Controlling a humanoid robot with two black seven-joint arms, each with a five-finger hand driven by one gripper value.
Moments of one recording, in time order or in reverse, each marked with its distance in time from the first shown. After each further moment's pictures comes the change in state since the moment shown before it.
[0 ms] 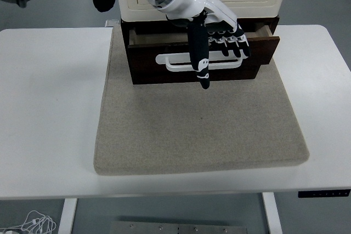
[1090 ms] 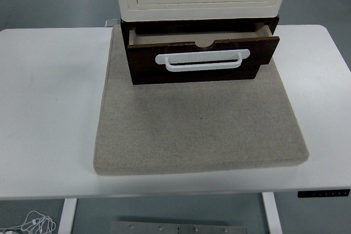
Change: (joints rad) left arm 0.127 0.000 -0.818 0.491 -0.006 0.231 -0.272; right arm 0.000 0.000 0.000 0.000 0.000 0.000 0.000
